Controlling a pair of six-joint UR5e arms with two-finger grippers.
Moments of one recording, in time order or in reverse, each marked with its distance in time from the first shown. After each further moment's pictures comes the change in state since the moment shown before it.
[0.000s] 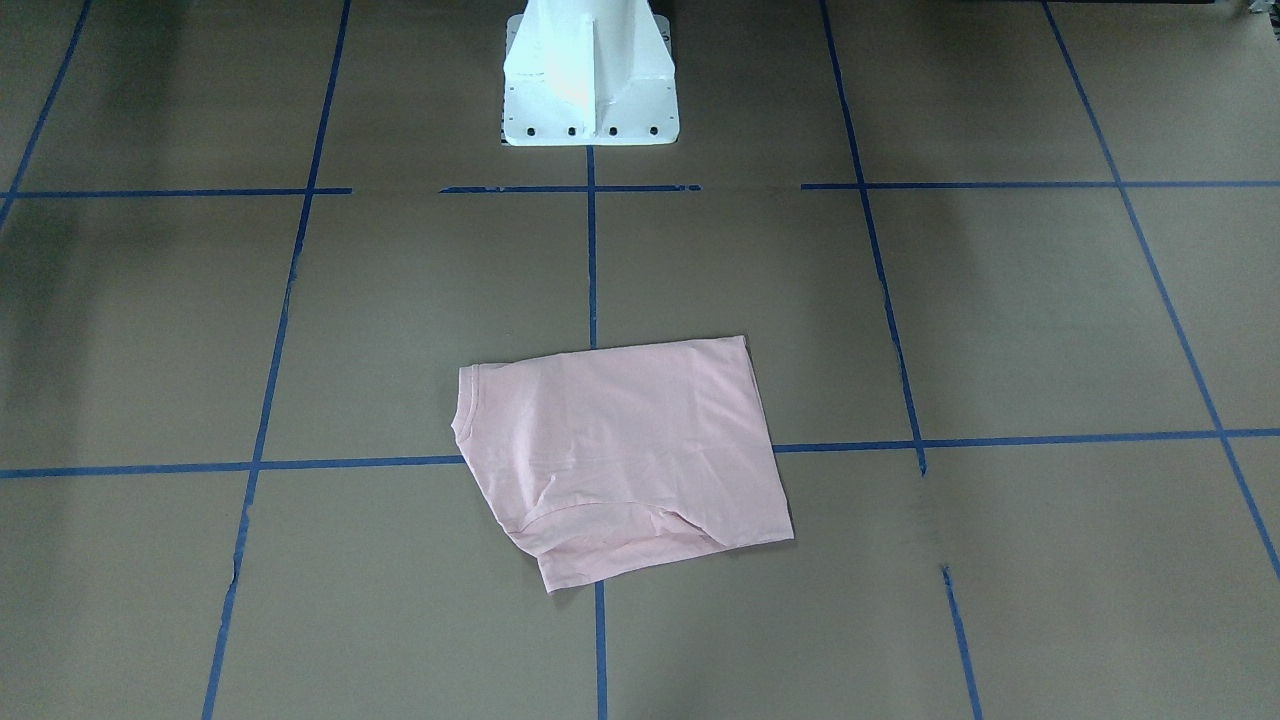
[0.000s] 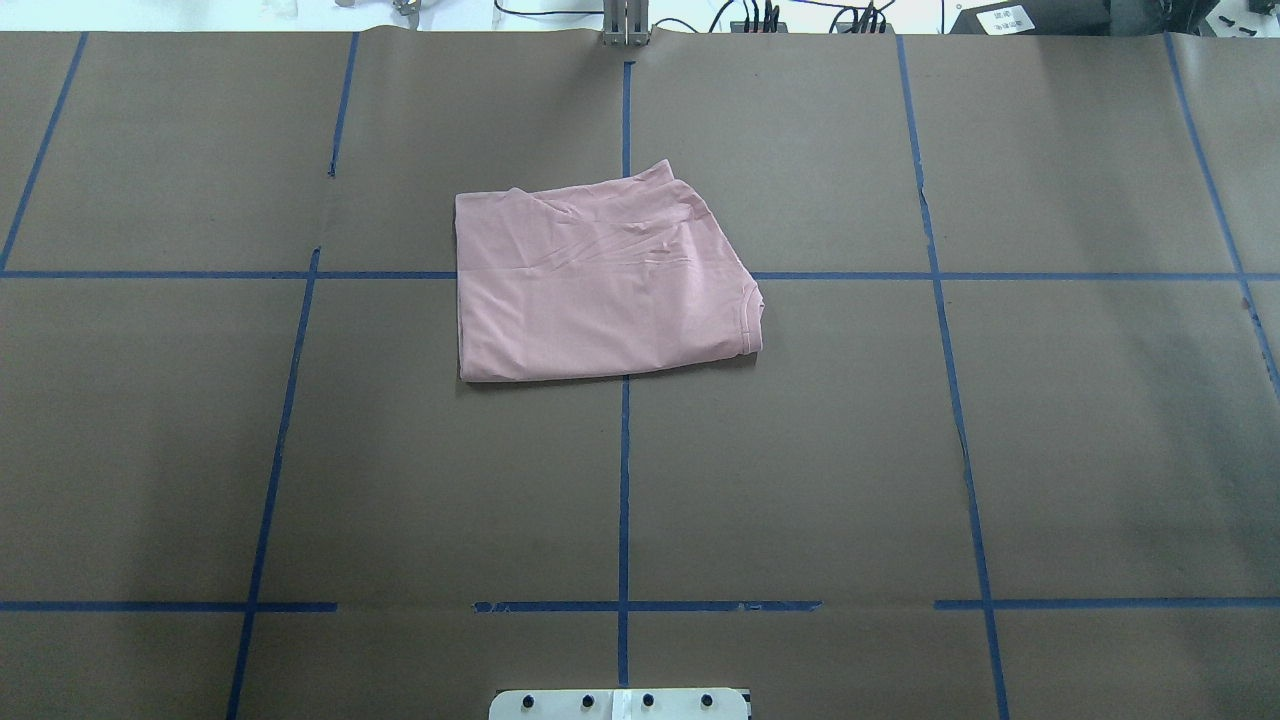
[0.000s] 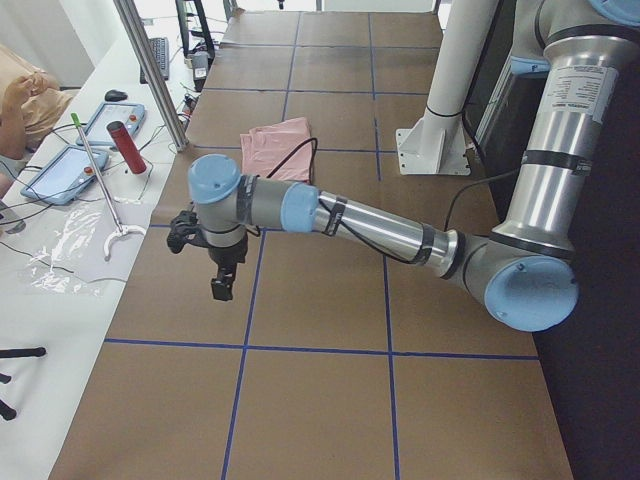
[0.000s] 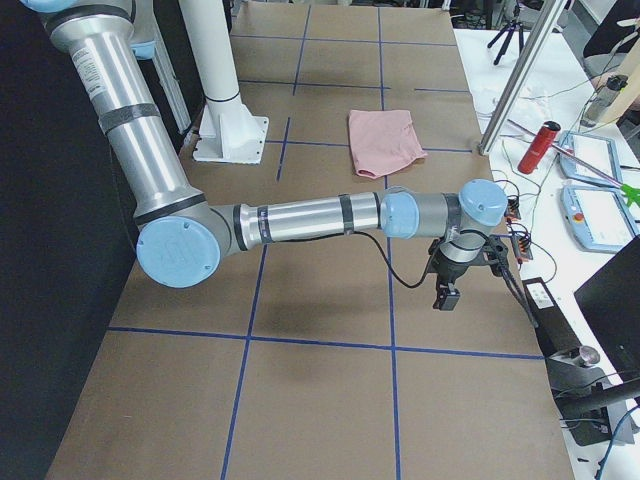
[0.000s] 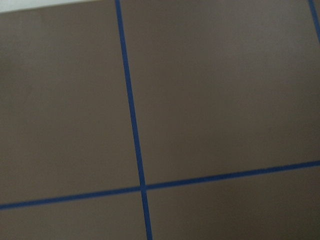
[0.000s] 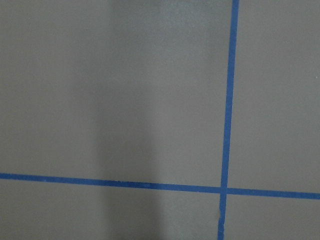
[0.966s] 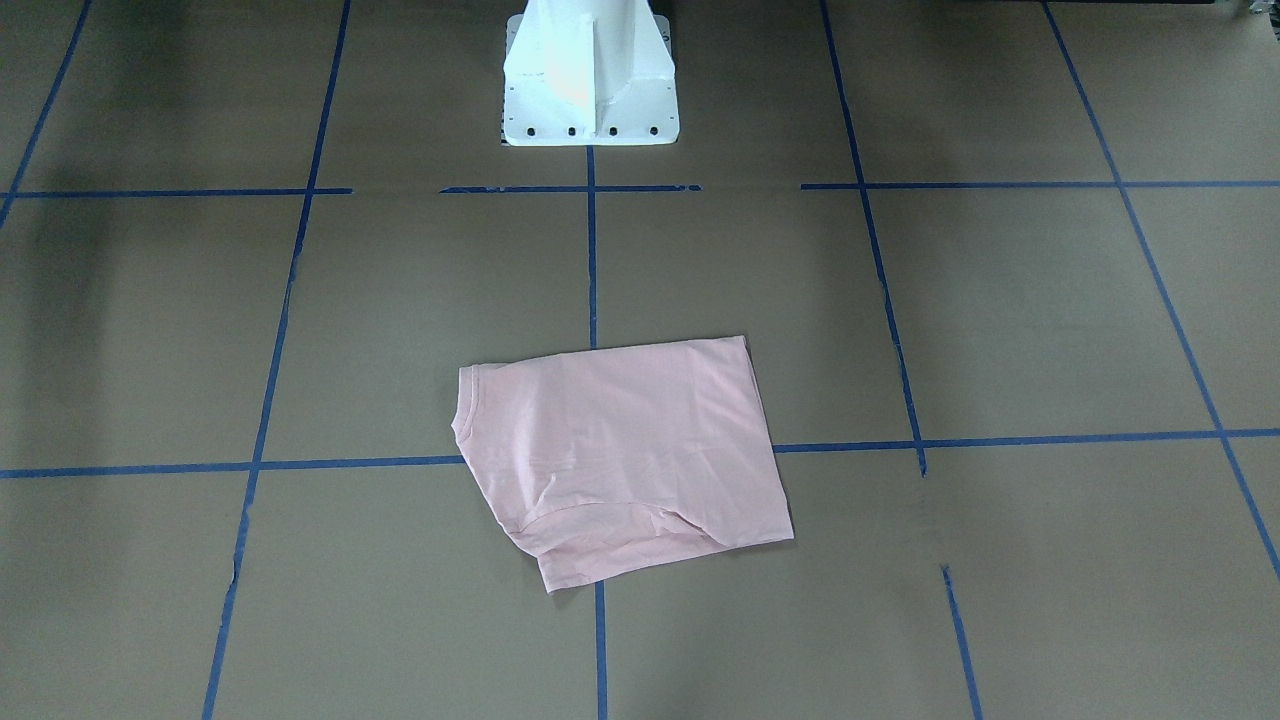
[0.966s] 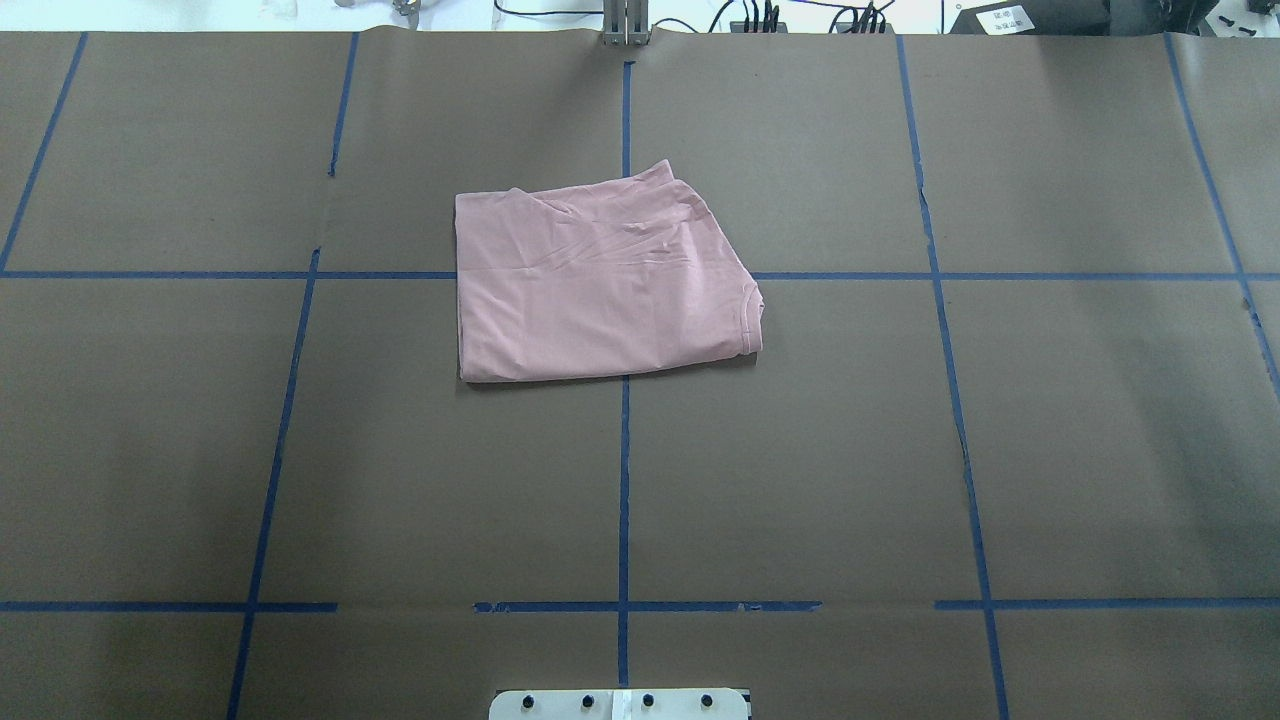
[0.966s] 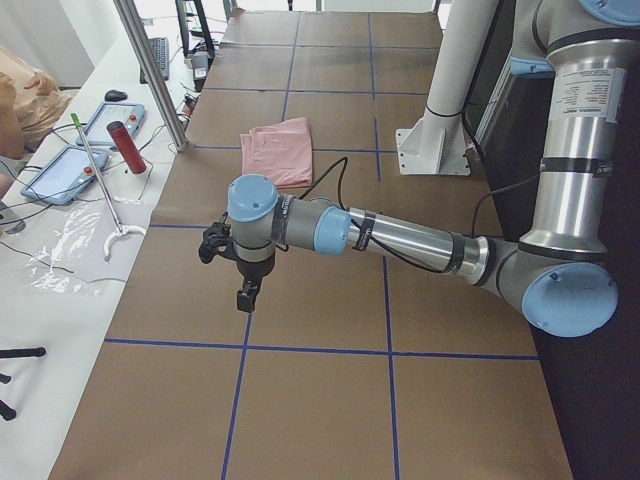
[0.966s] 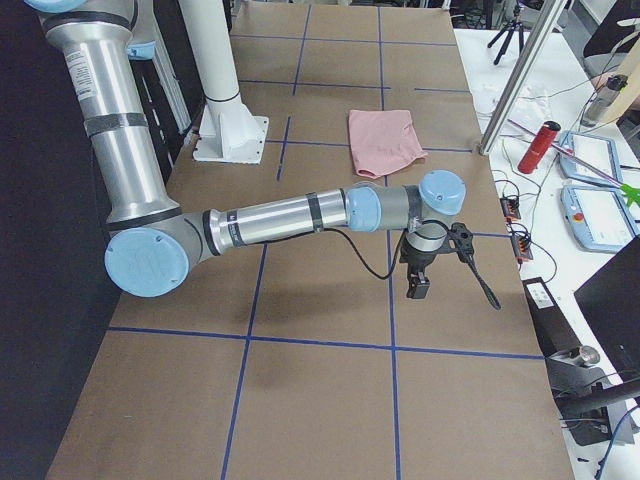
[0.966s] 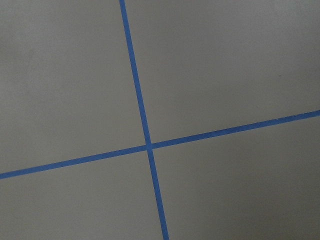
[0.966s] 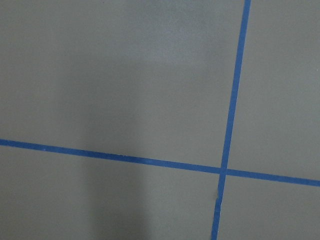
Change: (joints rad) left arm 0.025 0.099 0.008 -0.181 -0.034 0.003; right arm -0.032 -0.136 0.232 -0.006 -0.076 -0.001
